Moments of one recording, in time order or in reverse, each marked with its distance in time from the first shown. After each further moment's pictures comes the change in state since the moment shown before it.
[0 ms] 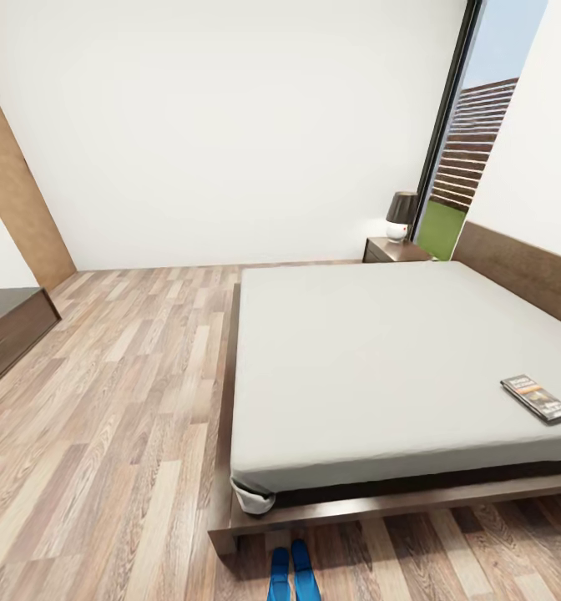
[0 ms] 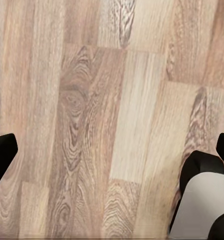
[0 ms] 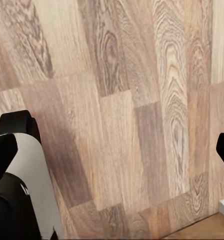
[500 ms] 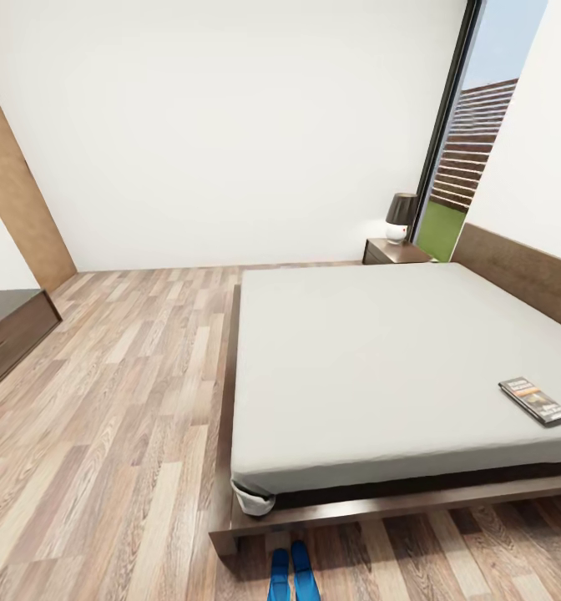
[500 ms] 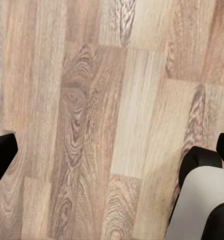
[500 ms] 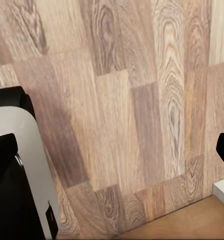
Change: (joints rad) left arm 0.006 -0.005 0.000 0.000 -0.001 -0.001 0.005; right arm 0.035 0.011 -0.001 0.029 -0.001 -0.007 0.000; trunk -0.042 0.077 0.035
